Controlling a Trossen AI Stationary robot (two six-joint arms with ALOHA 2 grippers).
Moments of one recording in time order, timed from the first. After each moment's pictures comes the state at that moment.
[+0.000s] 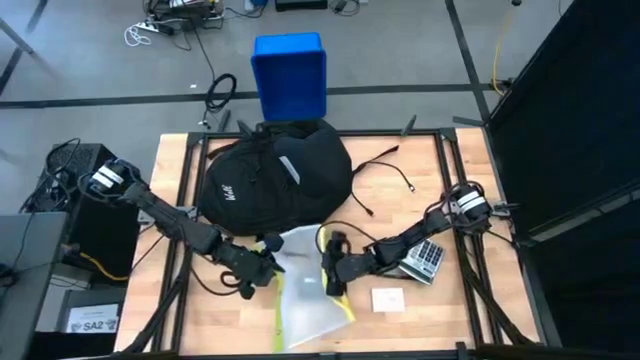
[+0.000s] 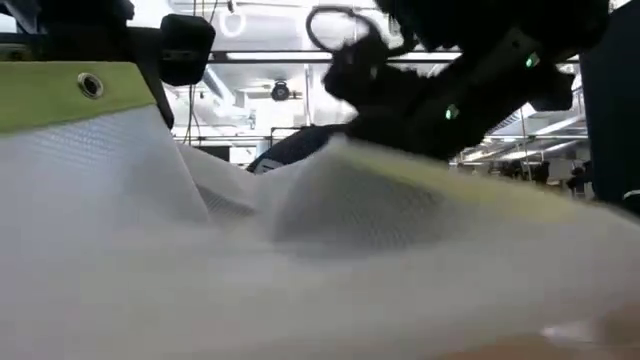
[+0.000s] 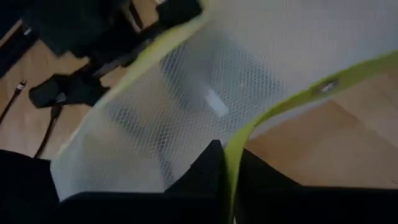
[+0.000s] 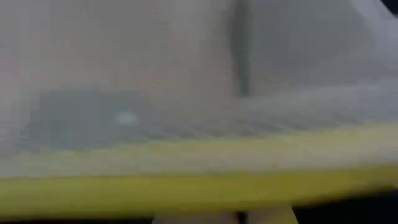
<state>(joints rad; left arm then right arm) -0.52 1.34 0.69 -0.09 -0.26 0.33 0.37 2.03 1.02 0.32 0.48 0.20</state>
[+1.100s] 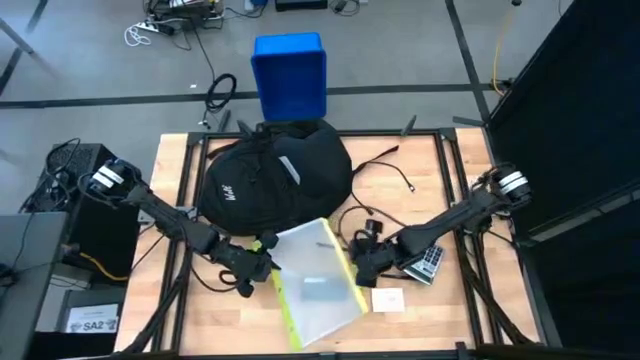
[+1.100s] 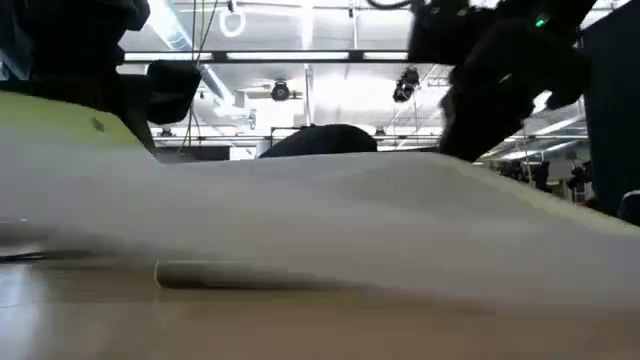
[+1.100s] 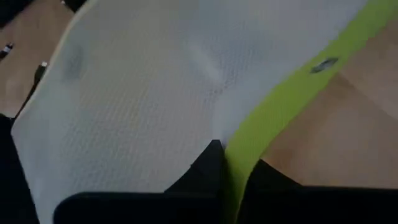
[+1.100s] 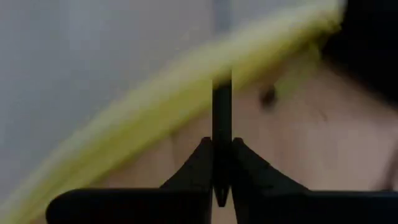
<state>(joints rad) -0.52 1.34 0.55 0.06 -0.28 0.22 0.44 1.65 1.02 -0.53 0.45 0.54</state>
